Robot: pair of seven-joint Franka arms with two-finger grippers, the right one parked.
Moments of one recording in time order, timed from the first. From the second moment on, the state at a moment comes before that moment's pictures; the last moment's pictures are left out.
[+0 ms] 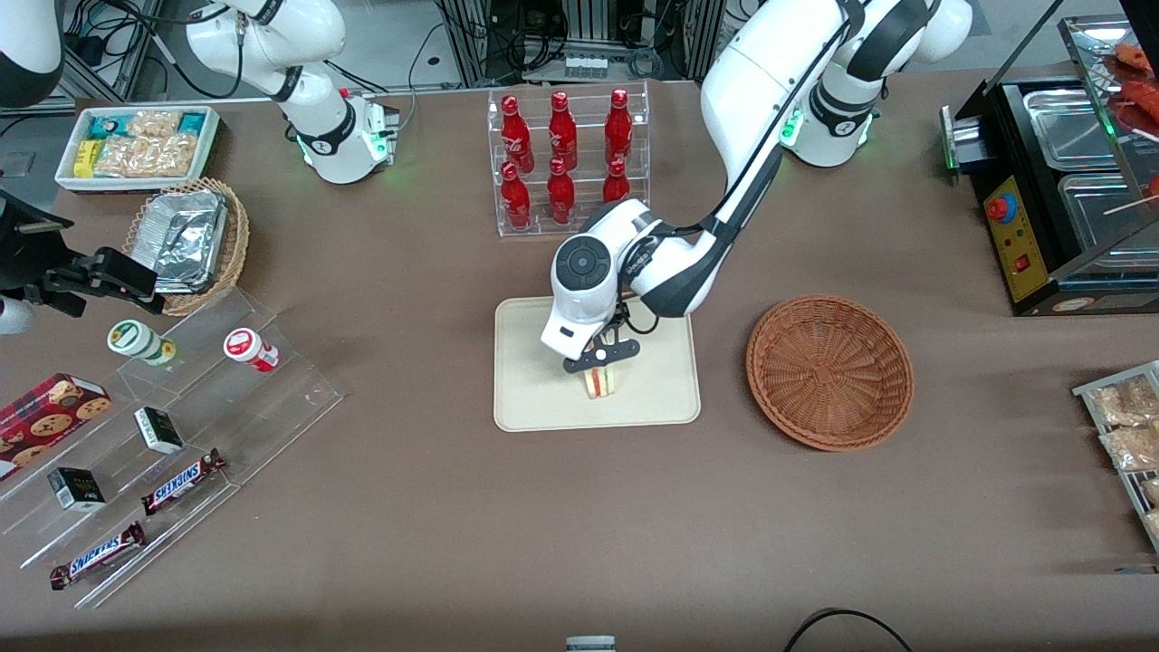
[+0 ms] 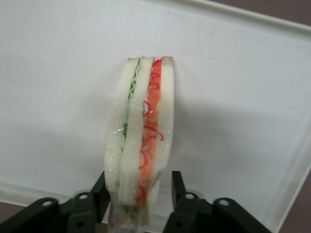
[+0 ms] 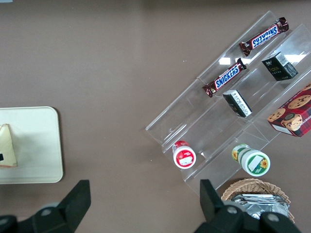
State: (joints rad) arm -0.69 0.74 -0.15 -1.46 0.01 2.13 -1.08
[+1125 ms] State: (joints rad) arm -0.62 0.47 -0.09 -1.44 0.05 1.70 -0.92
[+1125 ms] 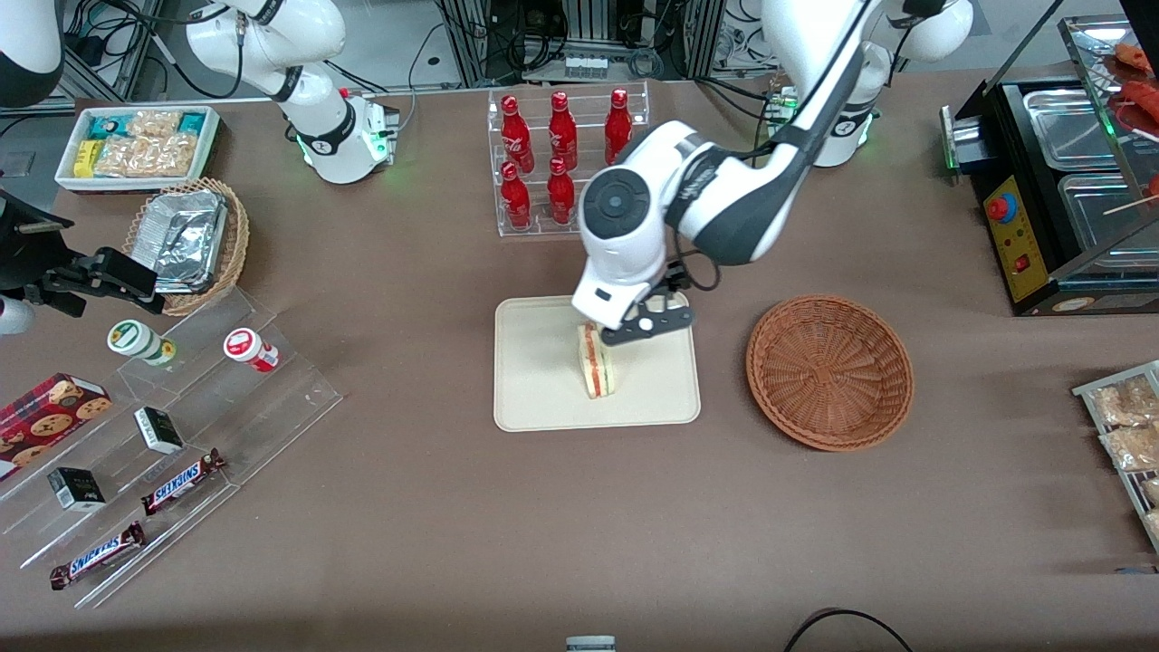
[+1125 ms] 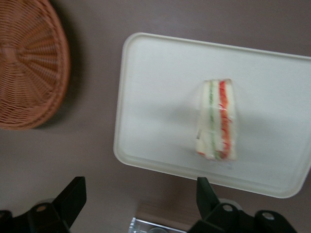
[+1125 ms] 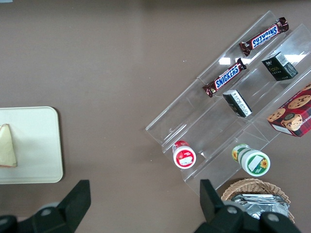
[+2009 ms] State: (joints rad) arm -0.24 0.14 -0.08 -1.70 0.05 1.53 -0.27
